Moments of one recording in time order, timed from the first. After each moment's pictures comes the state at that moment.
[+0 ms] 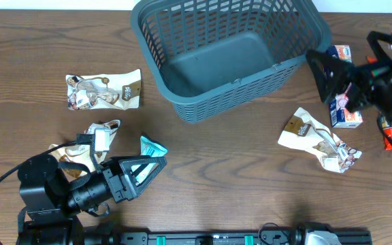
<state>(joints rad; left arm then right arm) 0.08 0.52 0.75 -0.69 1.14 -0.73 -0.06 1.17 1.85 -0.99 -0.44 0.01</state>
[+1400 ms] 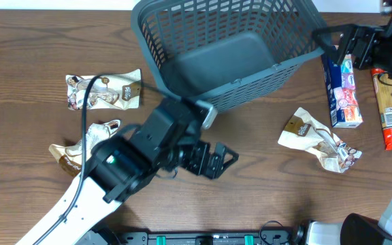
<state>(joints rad) -0.77 1.20 1.26 -0.89 0.31 -0.43 -0.28 1.54 1.95 -1.17 -0.80 -0.04</state>
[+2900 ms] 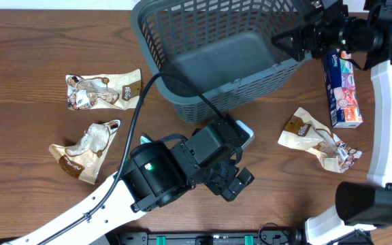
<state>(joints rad) -1.03 1.31 1.39 -1.00 0.09 -0.28 -0.08 1.77 2.03 -1.11 -0.64 -0.42</state>
